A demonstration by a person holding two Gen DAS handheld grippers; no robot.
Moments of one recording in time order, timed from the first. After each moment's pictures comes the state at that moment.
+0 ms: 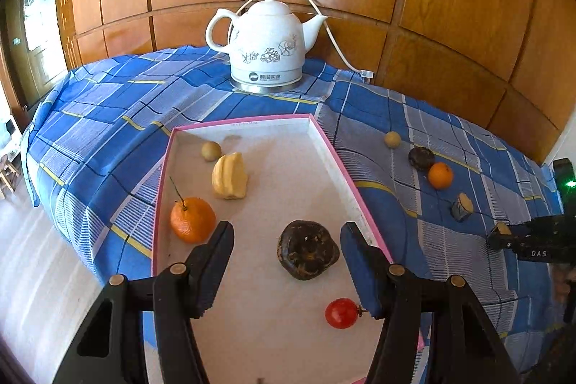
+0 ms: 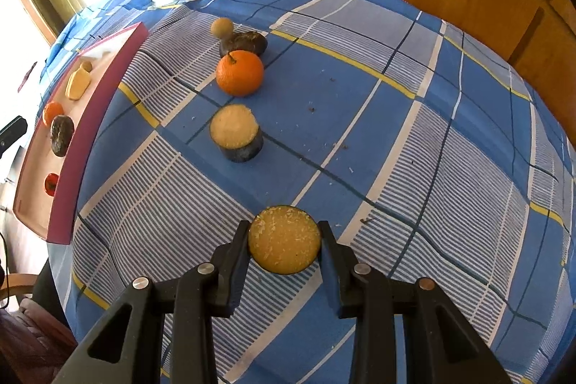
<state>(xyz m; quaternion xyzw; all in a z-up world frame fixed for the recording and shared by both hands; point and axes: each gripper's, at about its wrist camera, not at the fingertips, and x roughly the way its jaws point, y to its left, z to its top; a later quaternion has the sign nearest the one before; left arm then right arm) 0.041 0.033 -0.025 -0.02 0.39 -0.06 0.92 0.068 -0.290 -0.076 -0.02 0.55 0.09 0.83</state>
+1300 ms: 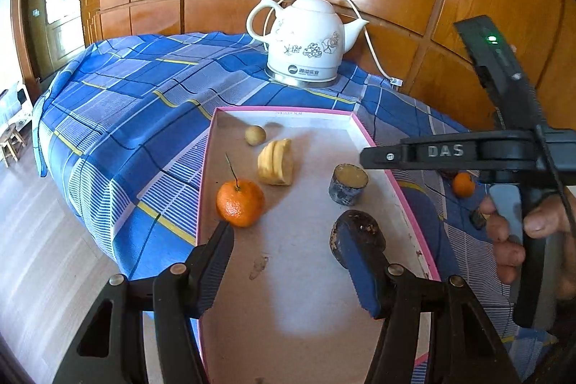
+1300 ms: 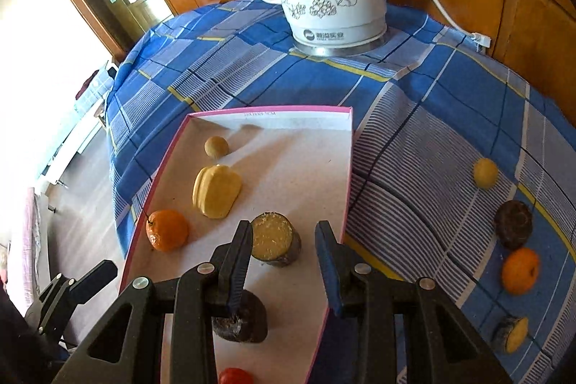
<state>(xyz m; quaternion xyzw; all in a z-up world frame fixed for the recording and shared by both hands) 0.035 0.077 -0.037 -0.06 0.39 -0.04 0.92 0.163 -0.069 -0.042 0.02 0.50 0.22 0.84</state>
